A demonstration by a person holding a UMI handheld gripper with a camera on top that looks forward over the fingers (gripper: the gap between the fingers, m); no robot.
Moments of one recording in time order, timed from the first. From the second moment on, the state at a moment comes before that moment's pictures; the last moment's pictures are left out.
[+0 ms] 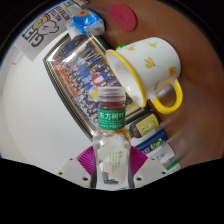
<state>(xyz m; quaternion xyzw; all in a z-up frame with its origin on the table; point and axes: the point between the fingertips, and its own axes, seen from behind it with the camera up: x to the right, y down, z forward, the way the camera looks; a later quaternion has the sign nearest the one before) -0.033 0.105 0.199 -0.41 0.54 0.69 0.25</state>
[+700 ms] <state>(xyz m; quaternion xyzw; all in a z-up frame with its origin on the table) 0.150 0.122 0.211 -0.78 0.04 0.09 0.62</state>
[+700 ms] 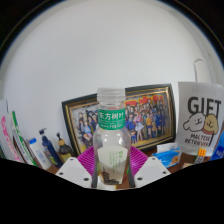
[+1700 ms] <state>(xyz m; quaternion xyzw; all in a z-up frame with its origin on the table) 0.224 0.072 0.074 -0.86 -0.01 0.01 0.52</state>
